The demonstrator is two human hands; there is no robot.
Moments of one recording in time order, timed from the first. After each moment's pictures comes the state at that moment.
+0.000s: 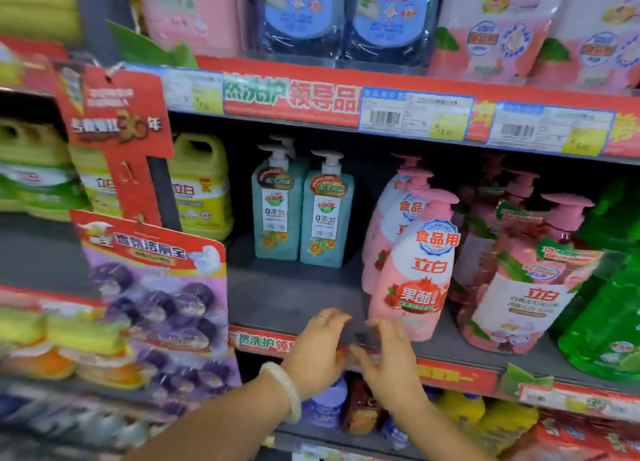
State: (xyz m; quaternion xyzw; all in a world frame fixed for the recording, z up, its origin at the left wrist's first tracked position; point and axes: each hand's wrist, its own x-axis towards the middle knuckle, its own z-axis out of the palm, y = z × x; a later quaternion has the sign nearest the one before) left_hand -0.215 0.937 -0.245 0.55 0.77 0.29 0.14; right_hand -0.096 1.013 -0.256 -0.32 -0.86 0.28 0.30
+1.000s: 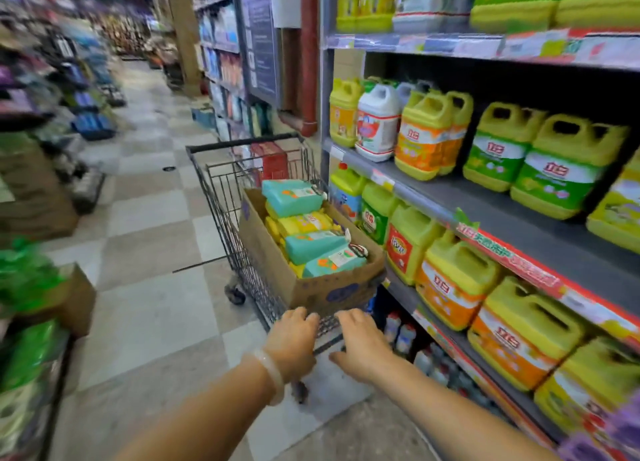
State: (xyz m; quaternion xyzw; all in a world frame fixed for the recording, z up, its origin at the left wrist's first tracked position) left_hand -0.433 0.237 -0.292 0.09 0.99 0.06 0.09; right_hand -0.450 0.382 -0.294 0.15 -0.97 0.14 -0.13
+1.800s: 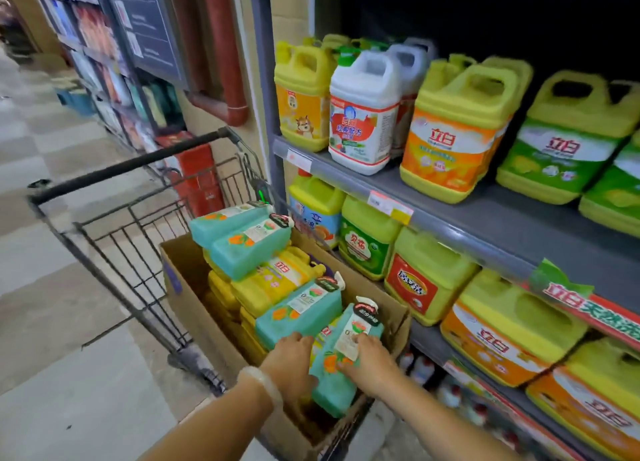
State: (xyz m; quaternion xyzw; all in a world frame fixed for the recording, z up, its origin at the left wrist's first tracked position) left_hand -0.790 0.162 -0.355 0.18 0.95 0.07 0.25; right_hand -0.767 0.325 -0.380 -0.12 -0.93 0.27 -0.22
